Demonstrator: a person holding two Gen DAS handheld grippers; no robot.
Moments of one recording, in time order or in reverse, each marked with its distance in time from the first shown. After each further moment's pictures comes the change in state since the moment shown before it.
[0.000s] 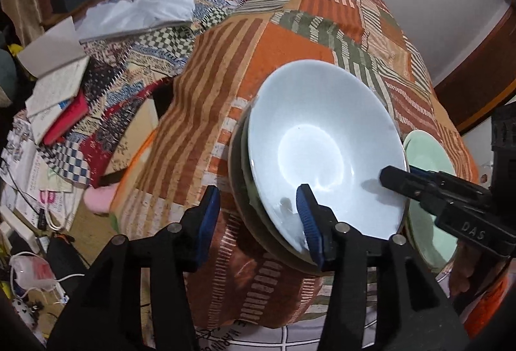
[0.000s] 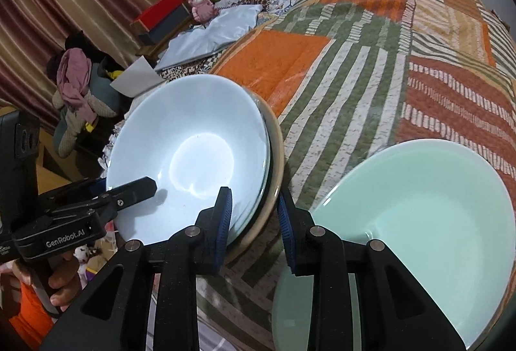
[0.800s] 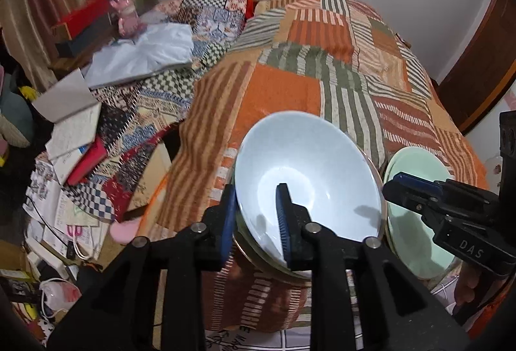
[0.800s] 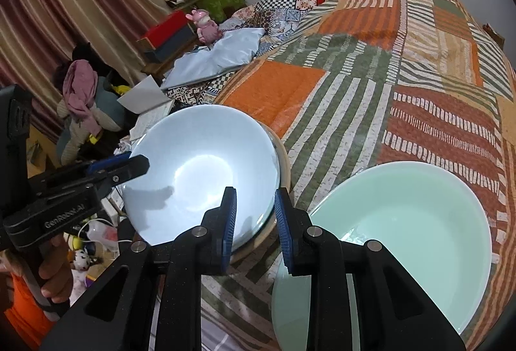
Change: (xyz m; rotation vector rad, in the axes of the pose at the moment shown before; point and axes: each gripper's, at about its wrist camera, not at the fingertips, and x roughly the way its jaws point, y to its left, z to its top) left arm -0.042 -0.034 0.020 0.112 -0.116 0.103; right arm -0.039 0.000 0.000 -0.017 -0.107 -0.004
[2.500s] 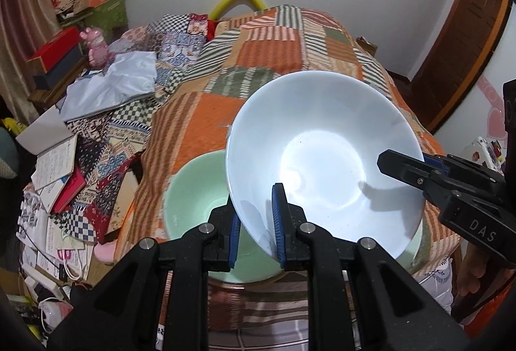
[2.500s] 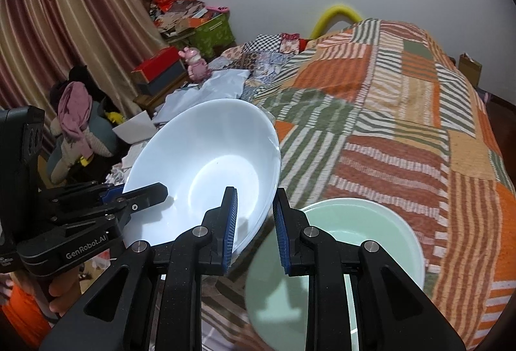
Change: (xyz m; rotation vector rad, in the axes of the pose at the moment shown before) left arm -0.031 -0.057 0.012 0.088 -0.055 -0.096; right arm -0.060 -0.001 0.014 -0.040 -0.146 -0.080
